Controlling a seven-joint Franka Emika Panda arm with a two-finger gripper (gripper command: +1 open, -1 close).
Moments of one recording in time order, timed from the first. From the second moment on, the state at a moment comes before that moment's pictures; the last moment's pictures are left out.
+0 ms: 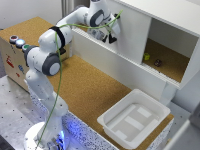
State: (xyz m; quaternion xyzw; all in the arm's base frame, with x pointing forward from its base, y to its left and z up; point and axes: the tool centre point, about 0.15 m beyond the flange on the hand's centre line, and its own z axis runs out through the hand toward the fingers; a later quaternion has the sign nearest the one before) arm 0.550 0.055 0.589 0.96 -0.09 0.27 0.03
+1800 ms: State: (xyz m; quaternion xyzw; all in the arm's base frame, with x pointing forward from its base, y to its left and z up) arm 0.481 0.172 0.577 0.96 -0.11 0.24 0.06
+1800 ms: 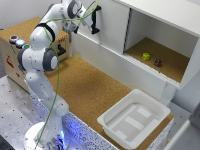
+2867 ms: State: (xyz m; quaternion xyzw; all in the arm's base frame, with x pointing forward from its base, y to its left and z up) arm 0.407 -0.042 0.542 0.97 -0.16 0.17 0.09
